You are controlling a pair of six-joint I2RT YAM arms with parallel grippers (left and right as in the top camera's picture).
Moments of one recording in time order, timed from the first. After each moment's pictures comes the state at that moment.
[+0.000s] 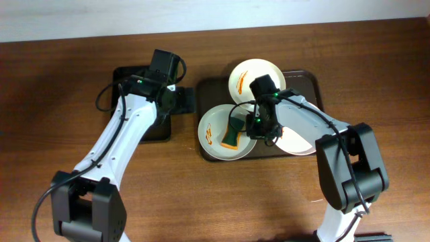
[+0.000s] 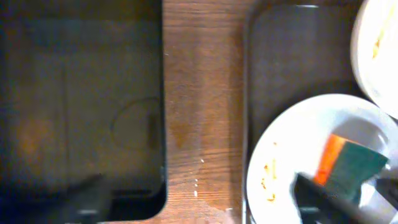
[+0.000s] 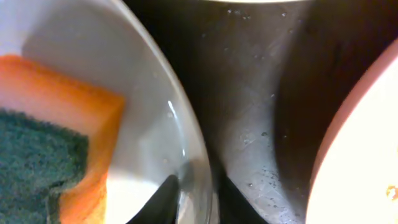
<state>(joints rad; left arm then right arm) -0.33 1.81 1.52 -0.88 -0.04 -0.33 0.30 1.95 1.25 -0.76 -0.15 0.36</state>
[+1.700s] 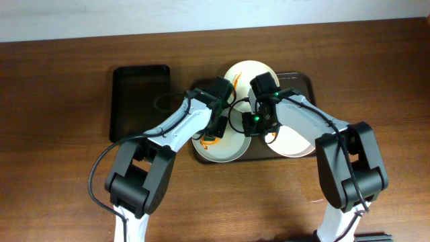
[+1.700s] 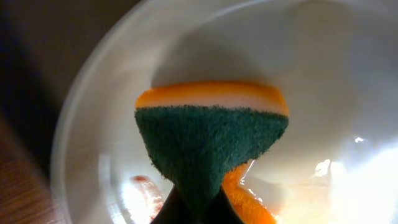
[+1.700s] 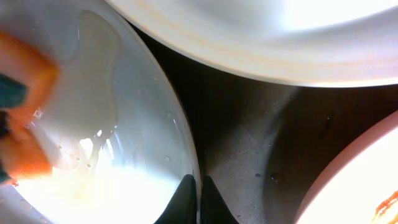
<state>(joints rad) -0.58 2.14 1.55 -0.84 -0.07 -0.21 0.30 1.96 1.26 -0.69 -0.24 0.23</state>
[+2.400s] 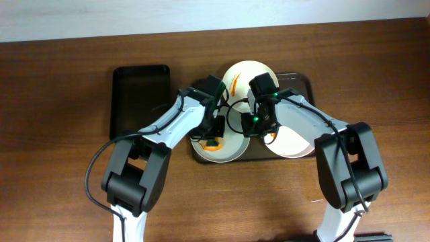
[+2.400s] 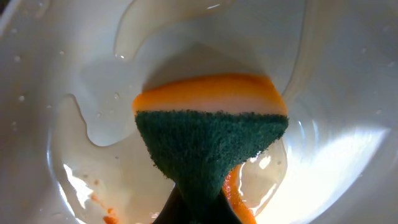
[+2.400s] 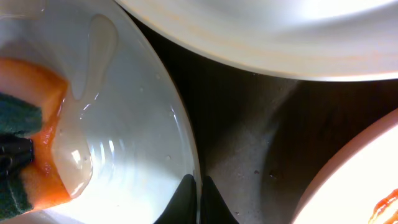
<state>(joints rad) -0.54 2.14 1.54 -0.89 0.13 -0.36 0.30 1.96 1.26 -0.69 -0.25 0.24</state>
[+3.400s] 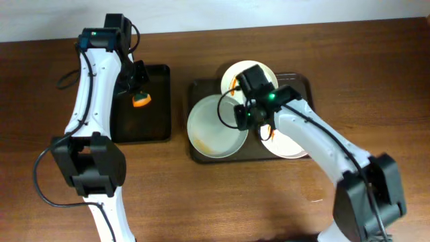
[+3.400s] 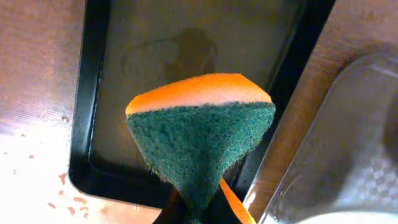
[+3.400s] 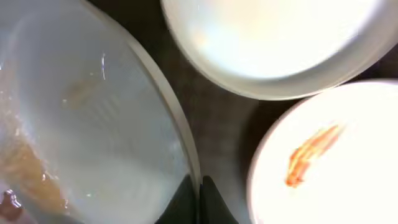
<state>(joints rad) -0.07 2.20 2.19 -1.42 0.00 -0.37 0.45 1.74 1.36 -0.82 0.07 0.26</state>
